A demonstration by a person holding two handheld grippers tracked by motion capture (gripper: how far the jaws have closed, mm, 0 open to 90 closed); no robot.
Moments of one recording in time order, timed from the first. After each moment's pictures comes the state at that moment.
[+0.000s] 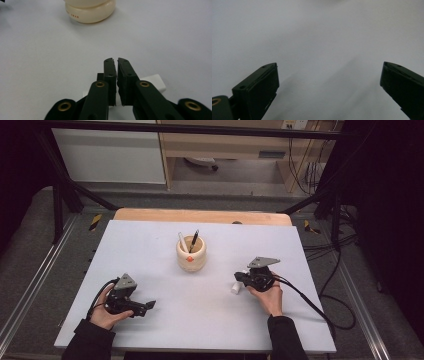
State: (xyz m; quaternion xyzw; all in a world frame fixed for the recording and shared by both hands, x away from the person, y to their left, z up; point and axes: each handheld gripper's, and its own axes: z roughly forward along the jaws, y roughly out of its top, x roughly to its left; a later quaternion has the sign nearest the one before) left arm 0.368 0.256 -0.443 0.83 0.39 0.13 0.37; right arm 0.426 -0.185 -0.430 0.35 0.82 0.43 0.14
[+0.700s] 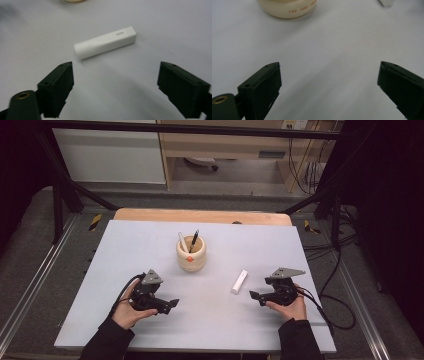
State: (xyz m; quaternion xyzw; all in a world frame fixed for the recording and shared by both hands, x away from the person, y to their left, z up) left arm 0.374 0.174 -0.416 0.85 0.36 0.11 0.37; right arm 0.385 -0.240 -0.431 0.40 0.81 0.40 0.13
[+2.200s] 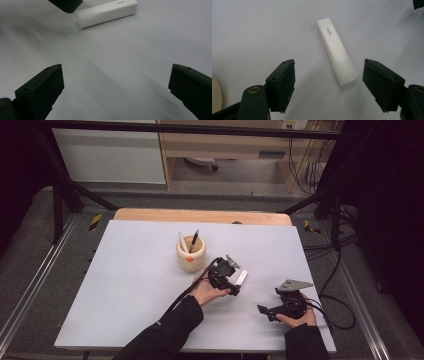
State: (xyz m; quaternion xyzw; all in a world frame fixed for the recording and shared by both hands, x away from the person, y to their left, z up) left arm 0.431 -0.025 -0.417 0.89 0.31 0.11 0.31; right arm 0.358 -0.262 -0.446 0.39 0.82 0.39 0.13
